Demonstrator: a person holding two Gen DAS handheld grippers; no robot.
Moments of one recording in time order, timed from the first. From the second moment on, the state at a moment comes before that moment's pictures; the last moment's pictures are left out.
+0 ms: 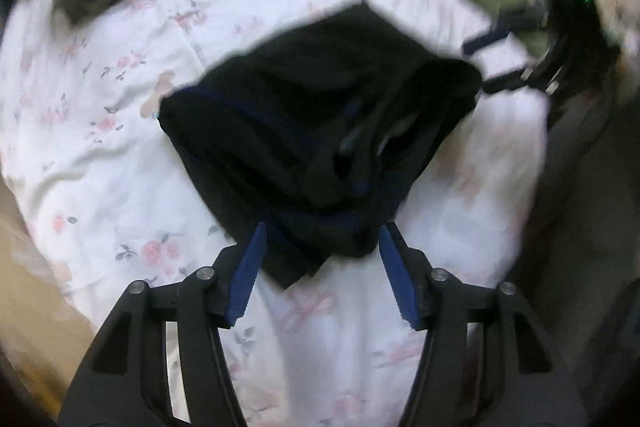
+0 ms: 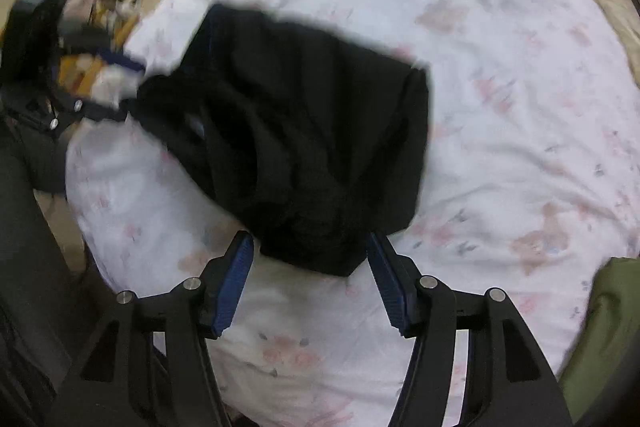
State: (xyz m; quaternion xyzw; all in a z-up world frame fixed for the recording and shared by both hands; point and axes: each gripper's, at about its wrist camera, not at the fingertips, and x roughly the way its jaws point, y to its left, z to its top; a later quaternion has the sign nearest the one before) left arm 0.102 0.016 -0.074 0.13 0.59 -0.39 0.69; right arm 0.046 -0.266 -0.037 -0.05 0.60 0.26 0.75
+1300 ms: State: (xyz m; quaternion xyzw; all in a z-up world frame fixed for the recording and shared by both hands) left arm 0.182 0.036 -0.138 -0.12 0.62 -0.14 0.76; right arm 0.152 -0.306 -0.098 0.17 0.61 0.12 0.76
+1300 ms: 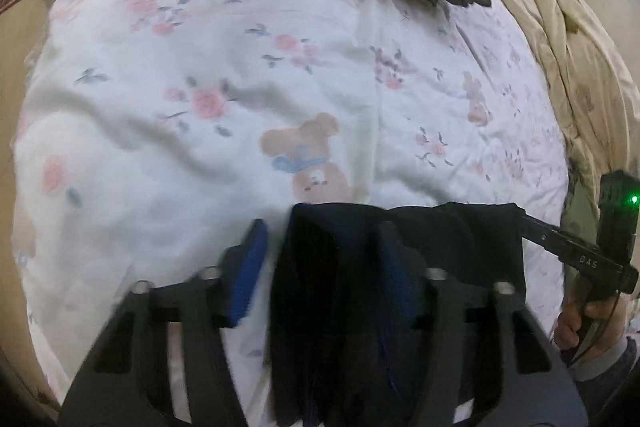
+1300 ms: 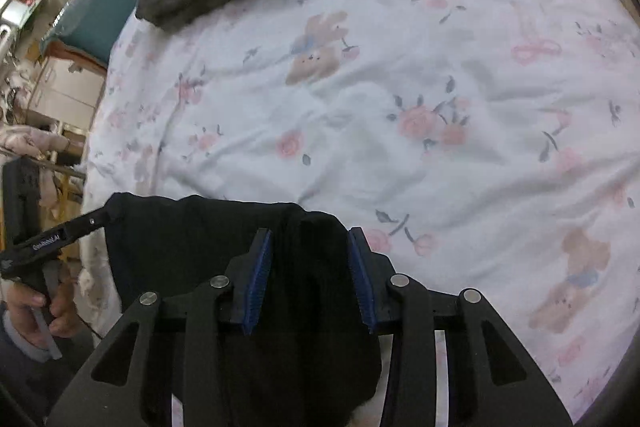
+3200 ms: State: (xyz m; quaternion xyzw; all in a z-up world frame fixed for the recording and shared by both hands) left arm 0.202 0.033 -0.134 -0.07 0.61 -0.13 0.78; right arm 0.156 -0.342 -0.085 0.23 0.58 0.10 0.77
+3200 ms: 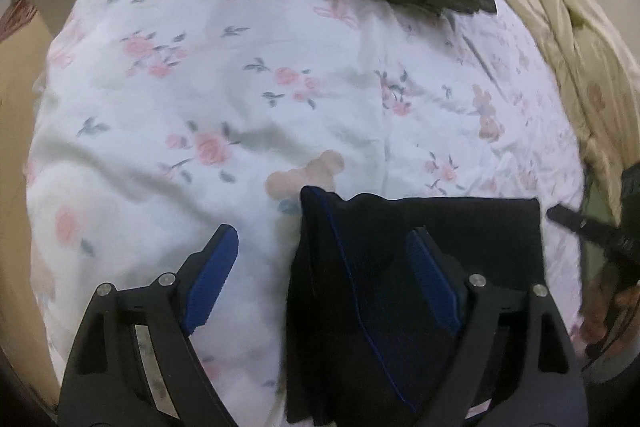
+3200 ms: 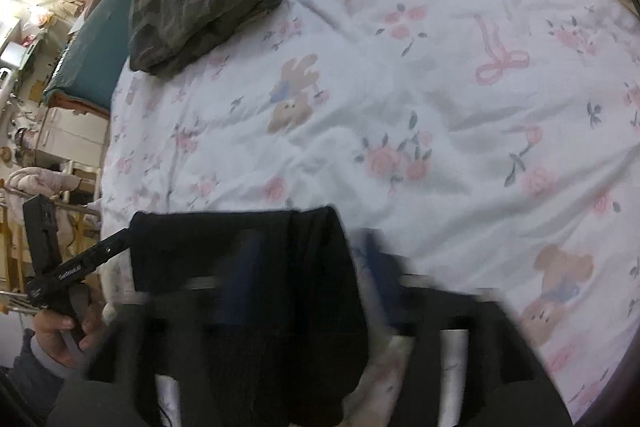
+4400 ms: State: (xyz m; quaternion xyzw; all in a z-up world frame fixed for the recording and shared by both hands) left arm 0.243 0.038 -0.117 -0.10 0.58 -0.13 0.80; right arm 0.177 -0.346 -0.084 0.19 0.52 0.11 0.82
